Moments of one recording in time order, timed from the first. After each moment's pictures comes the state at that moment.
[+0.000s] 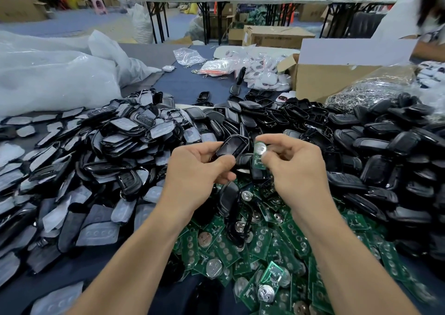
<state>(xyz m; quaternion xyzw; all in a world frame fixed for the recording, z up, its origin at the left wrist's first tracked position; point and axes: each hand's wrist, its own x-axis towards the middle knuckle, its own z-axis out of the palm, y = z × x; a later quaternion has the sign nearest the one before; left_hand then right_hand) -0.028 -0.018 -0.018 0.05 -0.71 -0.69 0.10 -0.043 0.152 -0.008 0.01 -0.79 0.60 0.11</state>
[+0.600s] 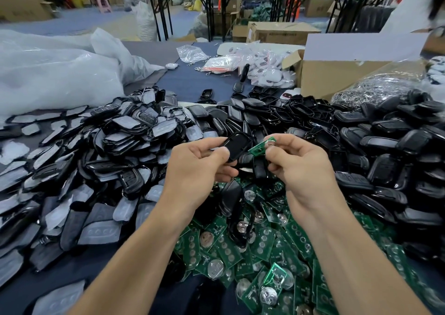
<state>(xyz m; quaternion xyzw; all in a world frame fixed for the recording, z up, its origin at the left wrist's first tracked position) -0.027 -0.019 -0.016 0.07 -0.69 -0.71 0.08 -0.044 0.147 -0.005 -0.04 -0.63 0.77 0.04</state>
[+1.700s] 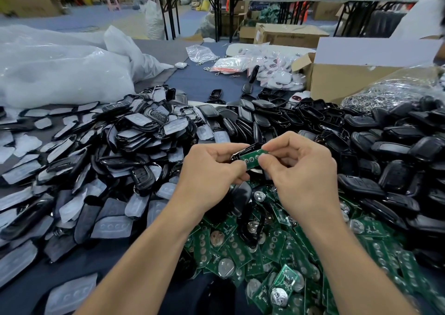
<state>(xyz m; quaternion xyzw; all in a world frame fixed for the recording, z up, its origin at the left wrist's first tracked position) -0.022 -0.022 -0.012 0.03 -0.76 -0.64 0.07 -0.034 0.140 -0.008 0.09 -0.82 0.54 0.17</state>
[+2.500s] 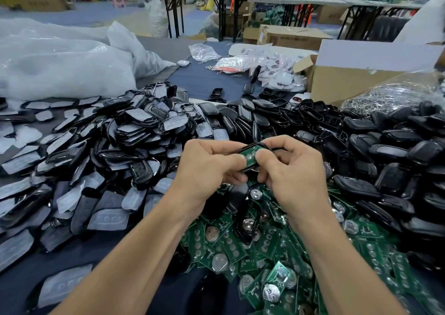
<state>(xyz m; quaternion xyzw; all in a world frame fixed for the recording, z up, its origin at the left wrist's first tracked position) -0.017 -0.020 -0.003 0.01 -0.71 -0.70 0.05 -0.037 0.137 -0.013 0.06 -0.76 0.64 0.07</state>
